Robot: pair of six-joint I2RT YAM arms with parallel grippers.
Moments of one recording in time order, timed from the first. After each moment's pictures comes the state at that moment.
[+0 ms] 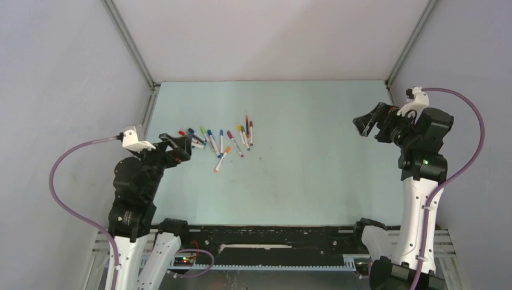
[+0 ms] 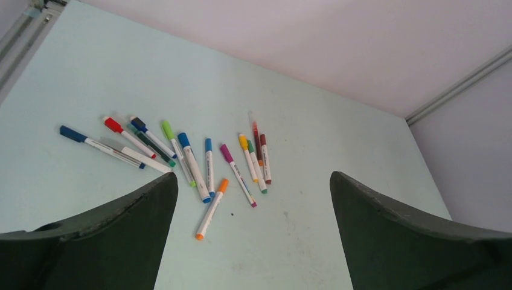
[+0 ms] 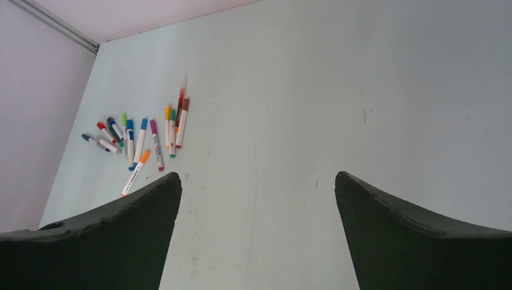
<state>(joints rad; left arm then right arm) -0.13 0.44 0.86 -0.50 -0.03 -0.45 -0.30 0.91 1.13 -0.60 -0.58 0.24</state>
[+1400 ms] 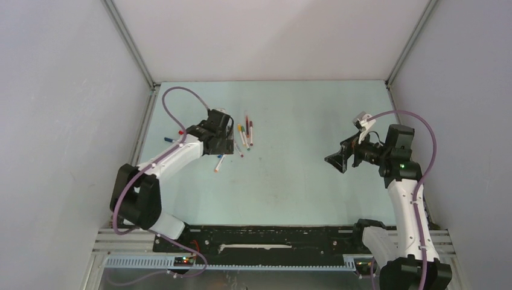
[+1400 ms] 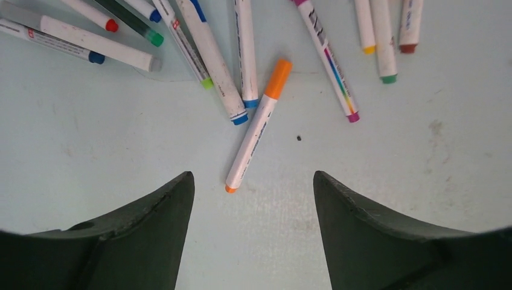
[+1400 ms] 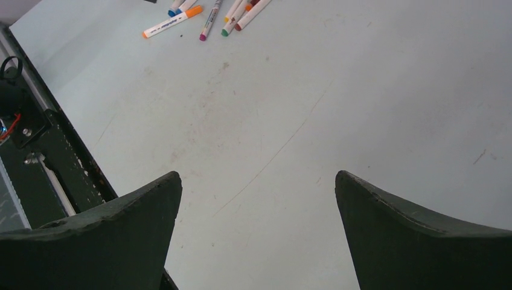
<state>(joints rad) -0.45 1.47 1.06 -0.59 -0.28 -0.40 -0.15 0.89 0.81 -0.55 -0.96 -0.31</state>
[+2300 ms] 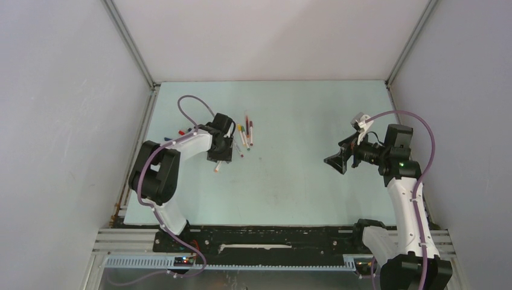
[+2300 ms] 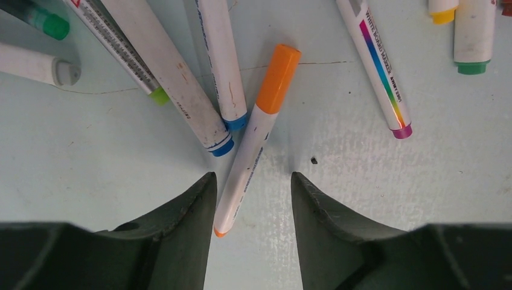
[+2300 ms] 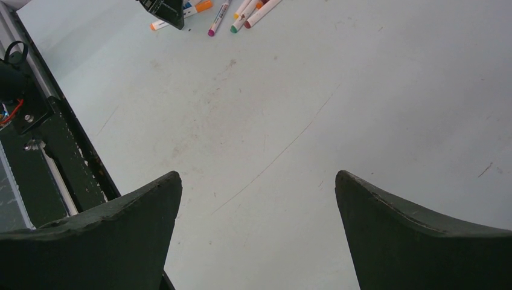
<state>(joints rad) -0.40 1.74 1.07 -0.55 -0.14 -0.31 -0.14 0.91 0.81 -0.56 -1.00 -0.38</state>
